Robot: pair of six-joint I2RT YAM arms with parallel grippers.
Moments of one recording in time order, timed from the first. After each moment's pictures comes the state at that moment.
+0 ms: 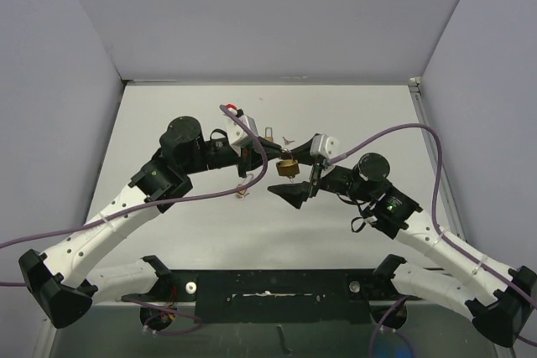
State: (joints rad) left arm -0.76 1.11 1.13 -0.04 0.55 0.07; right arm 0.77 0.91 0.78 0.20 -0.53 -0.05
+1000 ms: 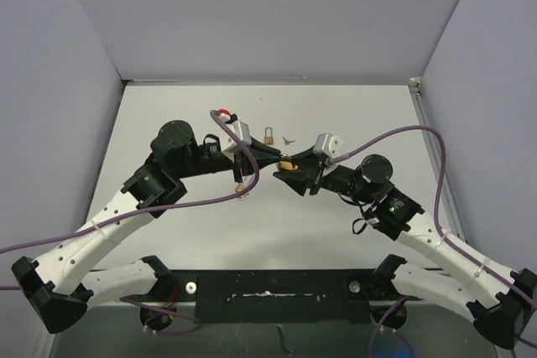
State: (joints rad) left arm -0.78 1.06 1.13 -0.04 0.60 0.06; right arm 0.77 0.88 0.77 0.20 -0.44 -0.06
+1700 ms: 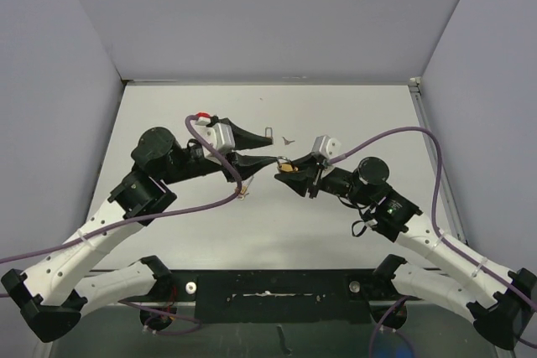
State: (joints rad) left arm -0.78 1.00 1.13 0.00 0.54 0.06; right arm 0.77 0.88 0.73 0.20 -0.43 -0.04
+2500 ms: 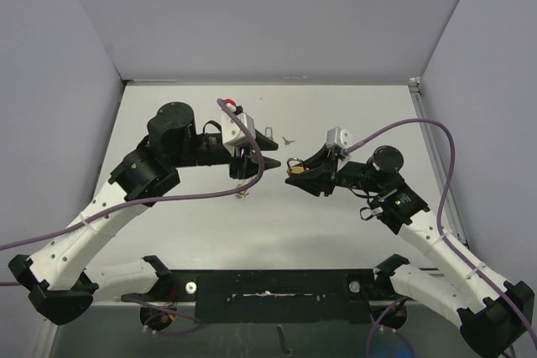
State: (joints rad) left arm -0.78 1.11 1.37 -0.34 0.63 0.16; right arm 0.55 0.88 0.73 0.20 -0.81 0.08
